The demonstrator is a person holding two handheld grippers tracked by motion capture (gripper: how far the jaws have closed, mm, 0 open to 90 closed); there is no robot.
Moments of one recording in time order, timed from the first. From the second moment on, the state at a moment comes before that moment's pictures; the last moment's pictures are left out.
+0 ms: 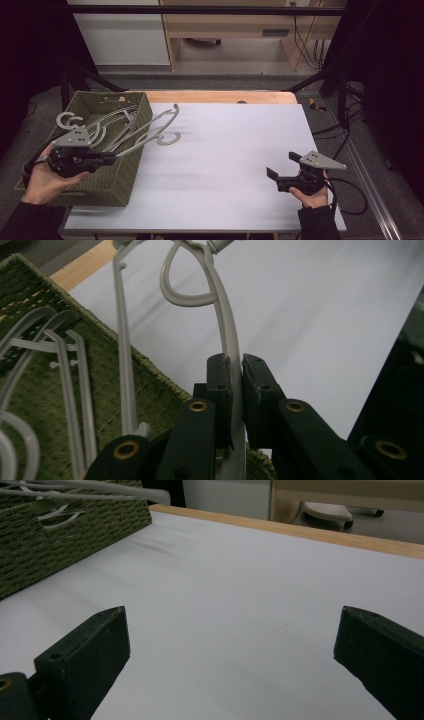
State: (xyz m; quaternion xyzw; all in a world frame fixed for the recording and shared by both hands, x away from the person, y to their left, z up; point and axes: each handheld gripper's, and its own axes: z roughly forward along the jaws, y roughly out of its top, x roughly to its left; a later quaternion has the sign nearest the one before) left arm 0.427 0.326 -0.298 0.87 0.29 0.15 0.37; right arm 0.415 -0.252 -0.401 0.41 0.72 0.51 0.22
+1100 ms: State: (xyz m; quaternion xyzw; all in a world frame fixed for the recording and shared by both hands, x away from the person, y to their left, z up) left arm 0.403 0.438 -0.275 0.81 0.34 0.21 0.43; right arm 0.416 -0.253 -0.402 0.42 0.72 0.51 0.22
